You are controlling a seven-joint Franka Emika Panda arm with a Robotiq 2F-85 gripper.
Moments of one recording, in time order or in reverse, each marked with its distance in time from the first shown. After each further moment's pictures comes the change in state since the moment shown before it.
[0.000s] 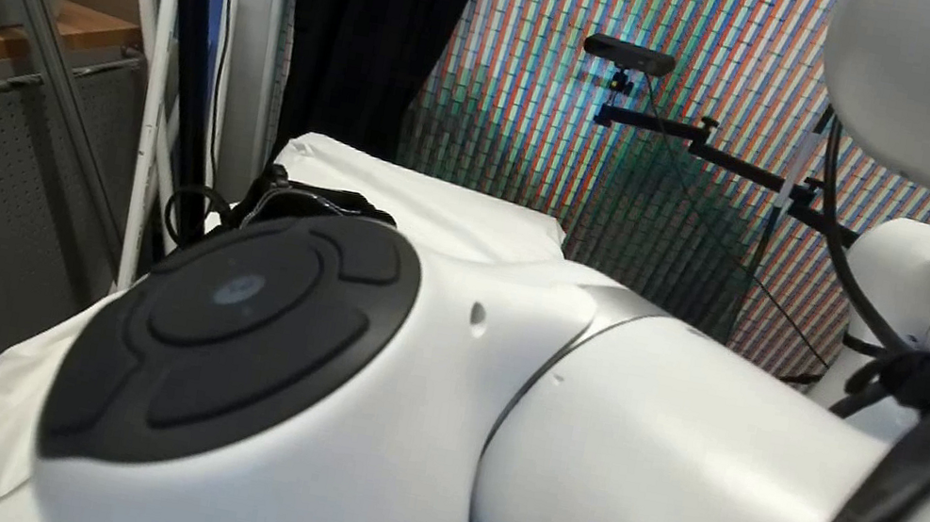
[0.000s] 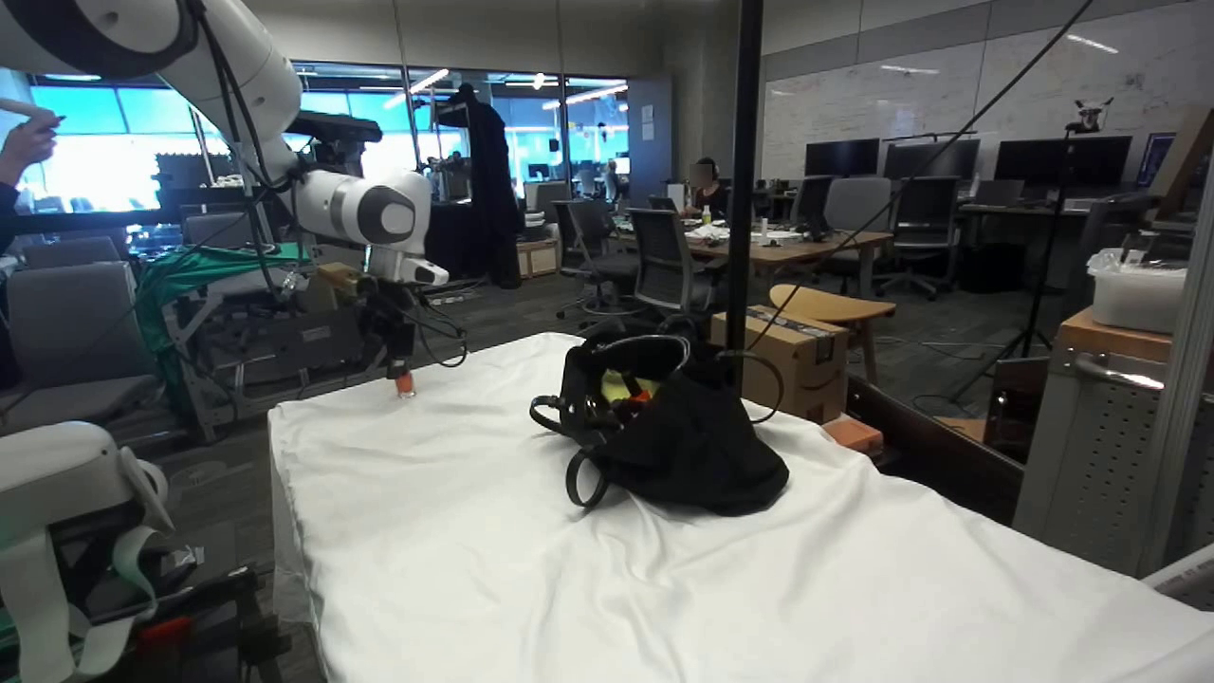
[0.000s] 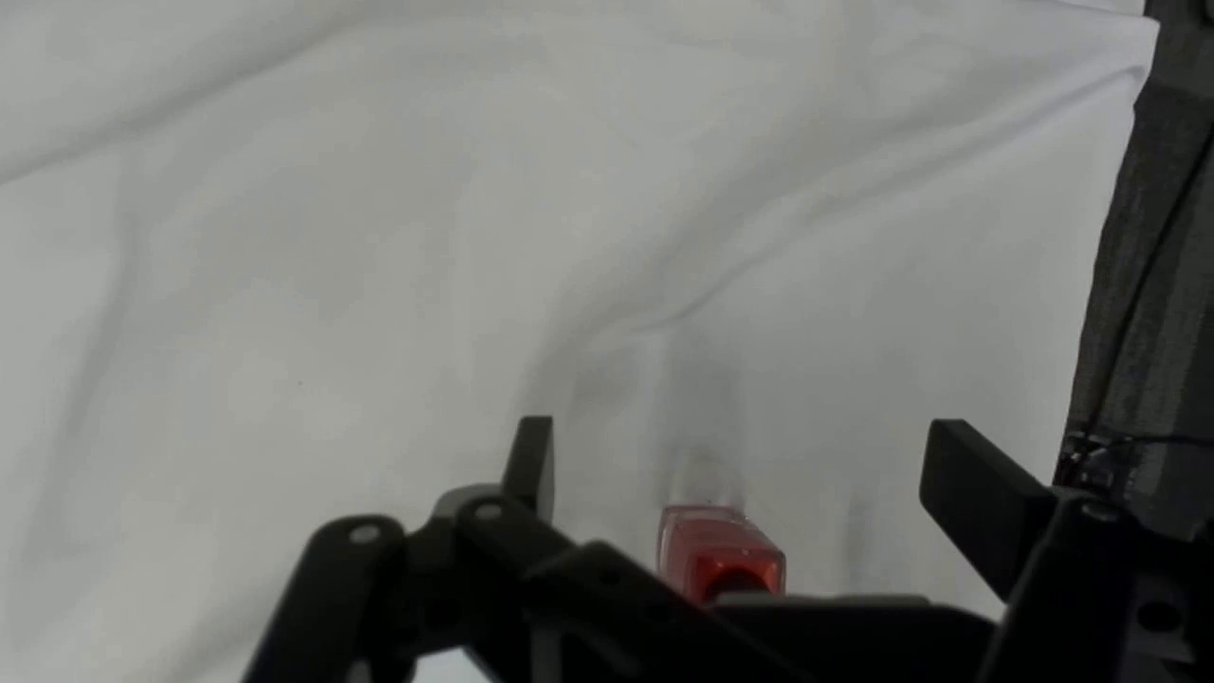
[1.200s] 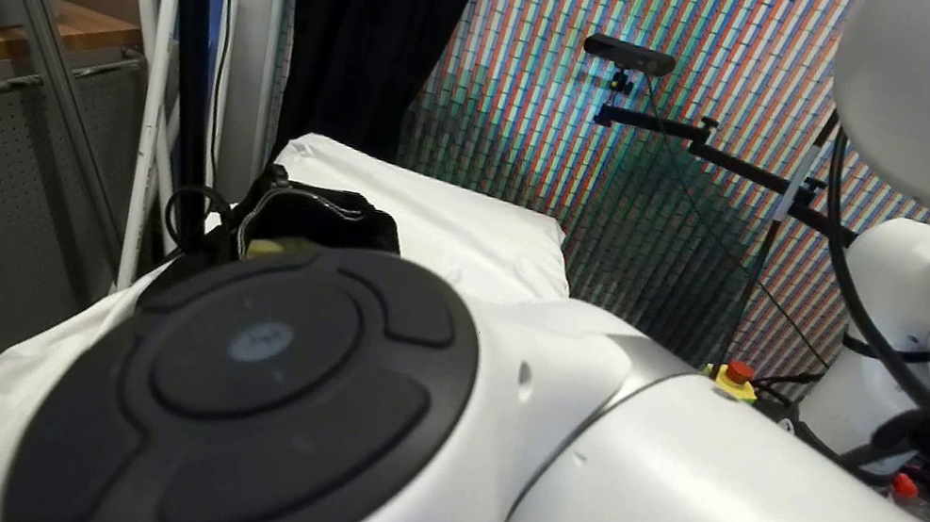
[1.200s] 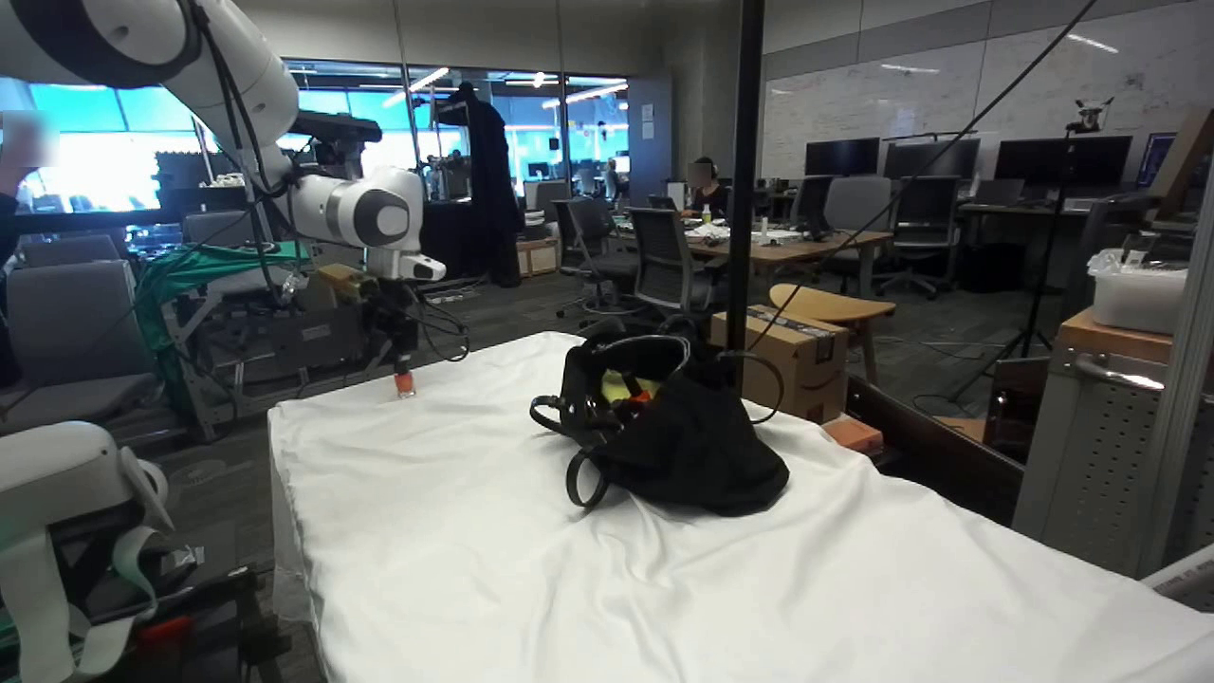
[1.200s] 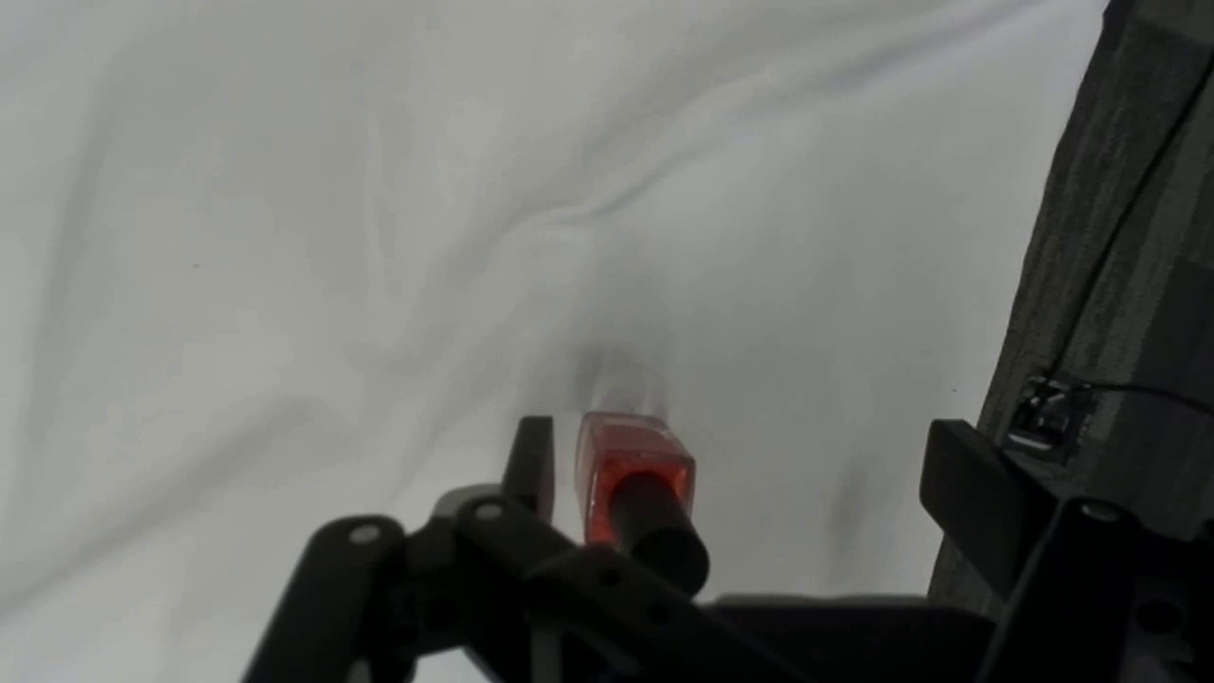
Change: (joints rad) arm 0.038 0.023 -0.011 0.025 -0.028 0.098 -0.009
